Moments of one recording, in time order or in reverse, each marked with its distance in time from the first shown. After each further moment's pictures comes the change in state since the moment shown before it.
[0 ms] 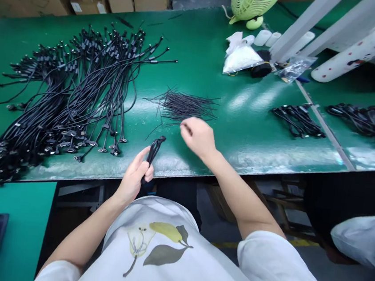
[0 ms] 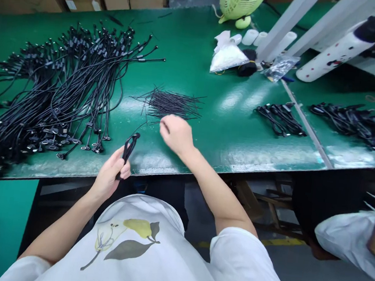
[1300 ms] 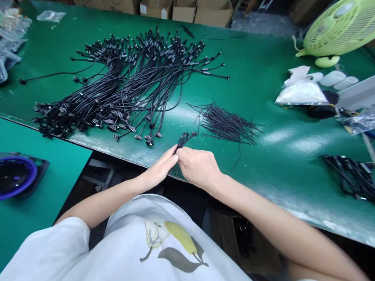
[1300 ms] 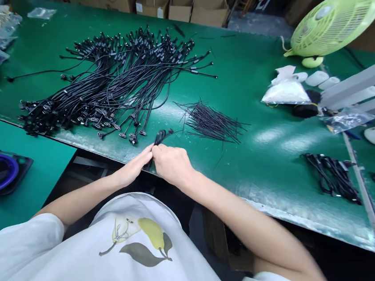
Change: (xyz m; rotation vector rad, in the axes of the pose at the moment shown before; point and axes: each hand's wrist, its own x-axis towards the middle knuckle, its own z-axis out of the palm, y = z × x) left_hand -0.008 0.015 -0.023 0.362 -0.001 0.143; right_hand -0.005 -0.127 -0.009 -0.153 -0.465 -0.395
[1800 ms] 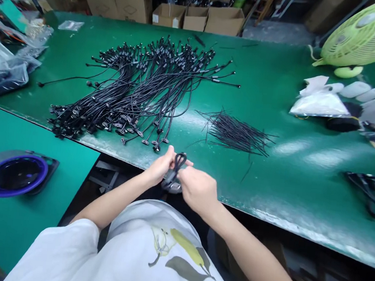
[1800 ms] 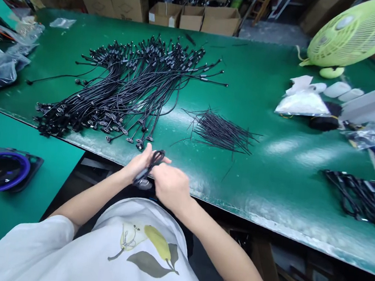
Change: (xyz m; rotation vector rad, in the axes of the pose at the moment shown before) left_hand 0.015 -0.004 -0.013 -0.011 0.045 -0.112; right_hand -0.021 -0.011 0.031 0.232 0.369 0.005
